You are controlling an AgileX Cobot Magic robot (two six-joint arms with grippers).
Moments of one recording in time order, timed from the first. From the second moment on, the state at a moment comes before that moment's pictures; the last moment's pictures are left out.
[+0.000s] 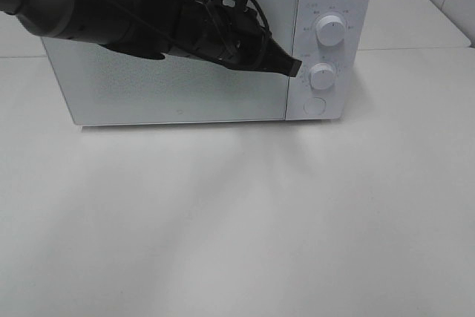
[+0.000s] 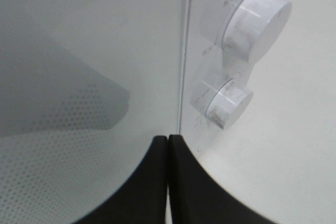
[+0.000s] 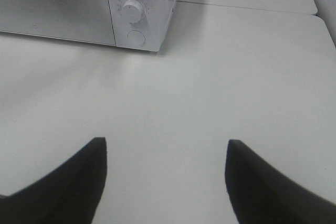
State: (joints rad) left arm -0.68 2.09 -1.46 -1.59 0.06 1.65; right arm 0.18 0.00 -0.51 -0.03 1.00 -0.02
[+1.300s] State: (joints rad) left arm -0.65 1.34 -0.65 -1.57 -0.06 1.67; right arm 0.18 0.00 -0.51 -0.03 1.00 -0.02
